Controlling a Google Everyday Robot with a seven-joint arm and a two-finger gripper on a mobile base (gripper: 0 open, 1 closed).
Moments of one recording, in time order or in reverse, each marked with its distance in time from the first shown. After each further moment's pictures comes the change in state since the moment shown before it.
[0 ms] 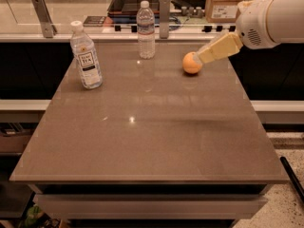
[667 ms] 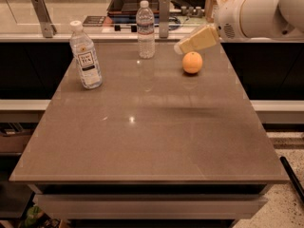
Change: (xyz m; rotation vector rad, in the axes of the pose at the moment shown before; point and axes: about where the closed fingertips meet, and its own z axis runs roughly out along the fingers) arm -0.033 -0.002 0.052 -0.033 -0.114 0.022
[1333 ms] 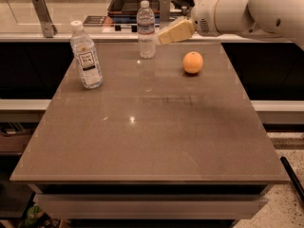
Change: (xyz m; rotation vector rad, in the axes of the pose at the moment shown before) arm -0.032 0.008 0.060 -0.074 -0.136 0.042
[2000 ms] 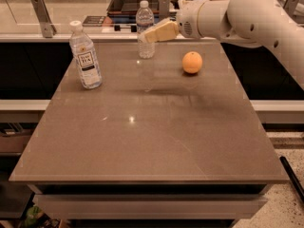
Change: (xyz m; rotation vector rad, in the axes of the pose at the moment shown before) arm -0.003 0.002 0.052 -0.048 -0.087 0.067
